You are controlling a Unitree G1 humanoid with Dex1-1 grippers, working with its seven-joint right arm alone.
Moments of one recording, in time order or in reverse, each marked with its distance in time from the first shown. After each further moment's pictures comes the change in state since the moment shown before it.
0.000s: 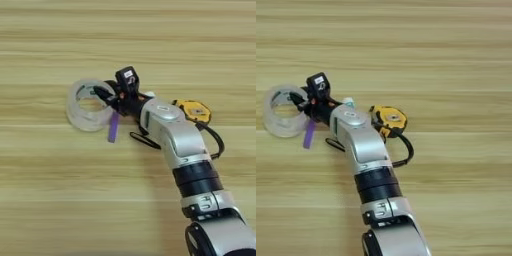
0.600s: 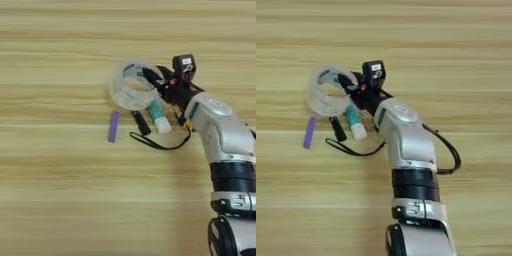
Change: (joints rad) arm 0.016 -0.135 -0.284 -0.037 0.093 -0.006 -0.045
